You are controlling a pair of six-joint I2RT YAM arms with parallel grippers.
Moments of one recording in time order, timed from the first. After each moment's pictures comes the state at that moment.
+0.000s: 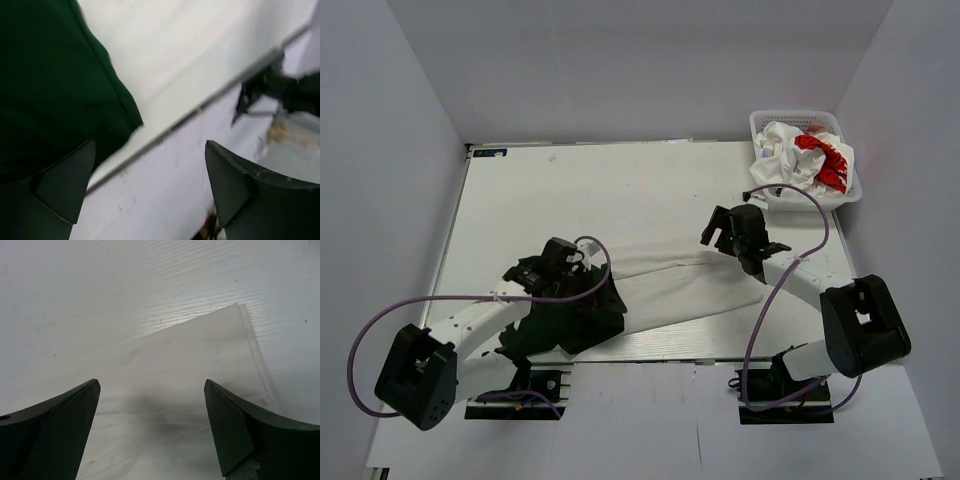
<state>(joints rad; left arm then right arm) -0.53 1.10 0.53 -0.37 0.60 -0.64 0.41 1.40 0.68 0.06 0.20 0.58</state>
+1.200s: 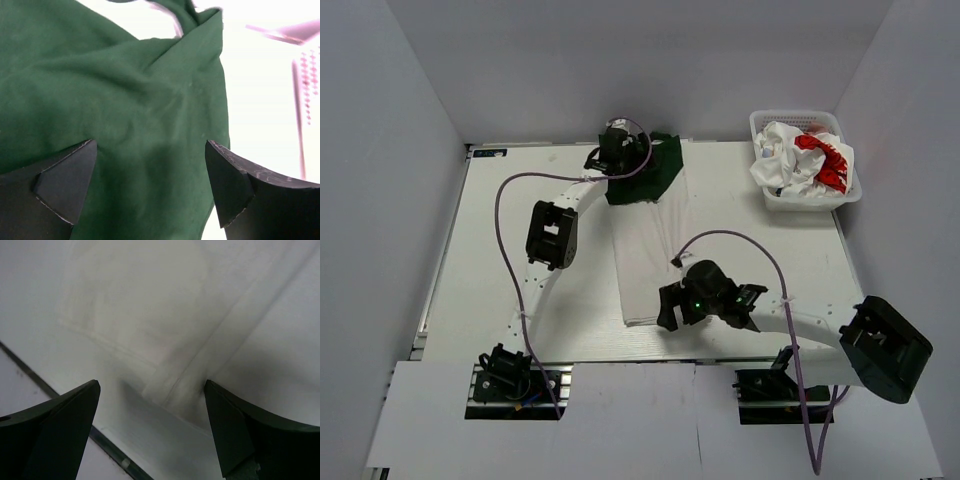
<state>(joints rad) -0.39 2.71 2.39 -0.18 0.11 -0.62 0.89 1.25 0.48 -0.06 -0.12 0.48</state>
